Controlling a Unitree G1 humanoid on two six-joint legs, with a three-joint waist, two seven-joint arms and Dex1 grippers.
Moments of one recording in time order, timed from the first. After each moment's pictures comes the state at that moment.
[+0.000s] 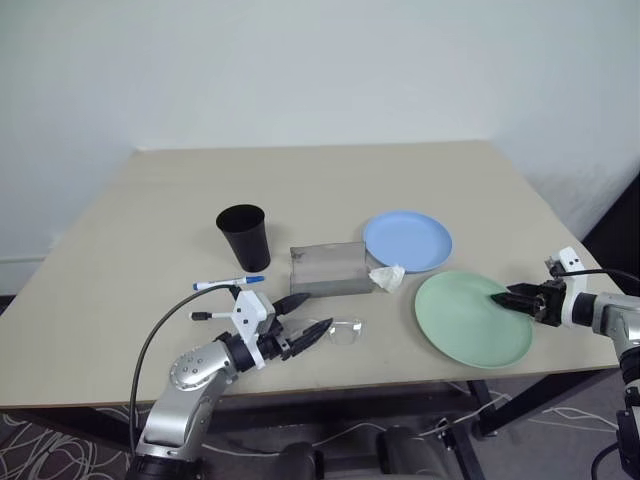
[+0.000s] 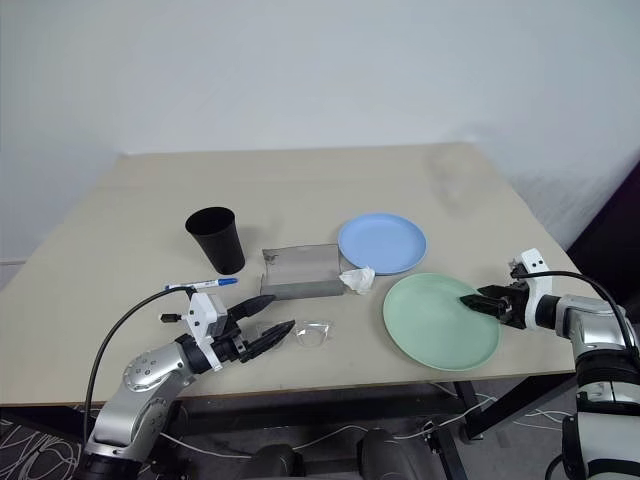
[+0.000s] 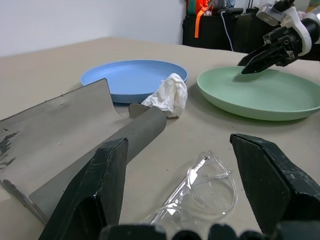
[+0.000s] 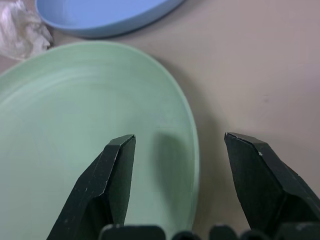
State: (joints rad) left arm 0.06 0.41 -0.06 -0.19 -0.37 0.13 -0.81; right arm -0.49 -0.77 -0.08 0.78 0.24 0.38 1.13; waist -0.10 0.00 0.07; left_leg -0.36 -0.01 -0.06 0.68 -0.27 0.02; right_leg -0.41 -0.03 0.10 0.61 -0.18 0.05
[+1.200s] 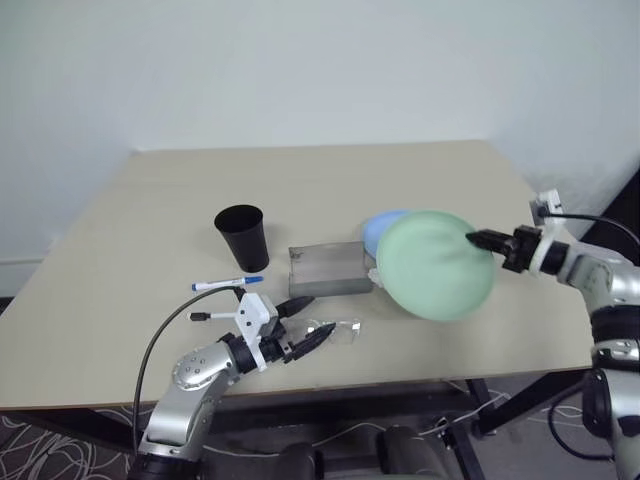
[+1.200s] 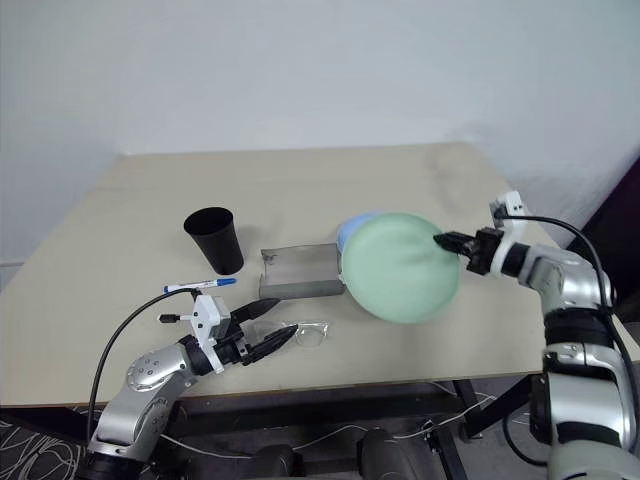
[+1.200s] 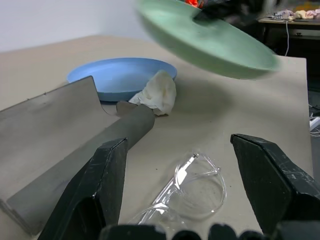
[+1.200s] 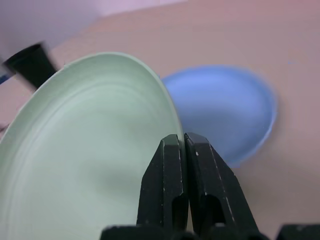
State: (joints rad) left arm 0.06 0.40 -0.07 -0.17 -0.37 0.11 -0.84; right arm -0.75 -0.62 -0.16 0.68 0.36 0.58 1.00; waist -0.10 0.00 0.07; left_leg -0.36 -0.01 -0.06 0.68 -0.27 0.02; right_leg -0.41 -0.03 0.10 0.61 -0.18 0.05
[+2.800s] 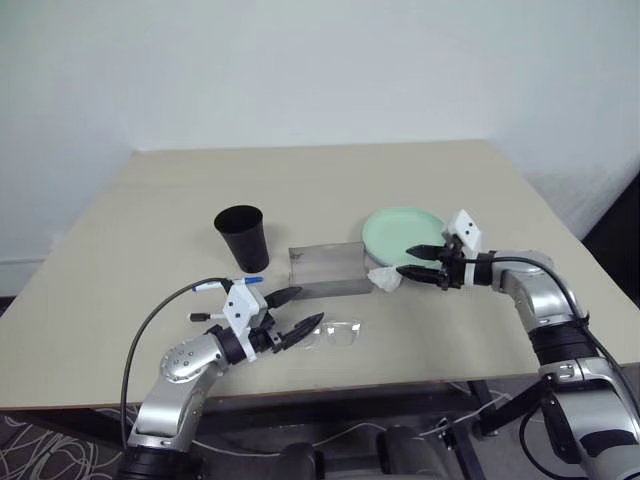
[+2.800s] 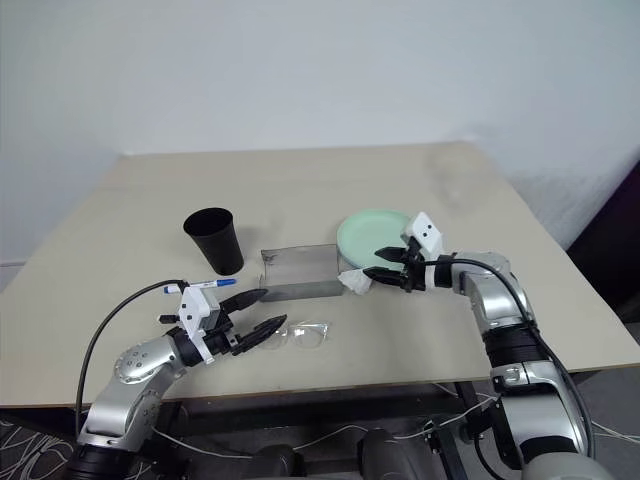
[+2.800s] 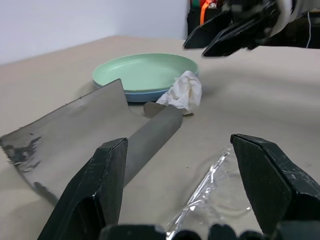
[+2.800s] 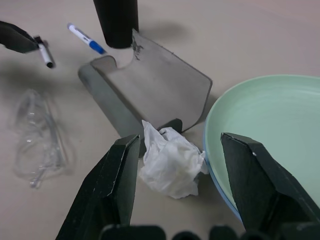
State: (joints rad) left arm 0.03 0.43 -0.03 -0.15 -0.37 0.10 -0.83; right arm -0.58 -0.46 0.09 0.37 0.16 0.34 1.07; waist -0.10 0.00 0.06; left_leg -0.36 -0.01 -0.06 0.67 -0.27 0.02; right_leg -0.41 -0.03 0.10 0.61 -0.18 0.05
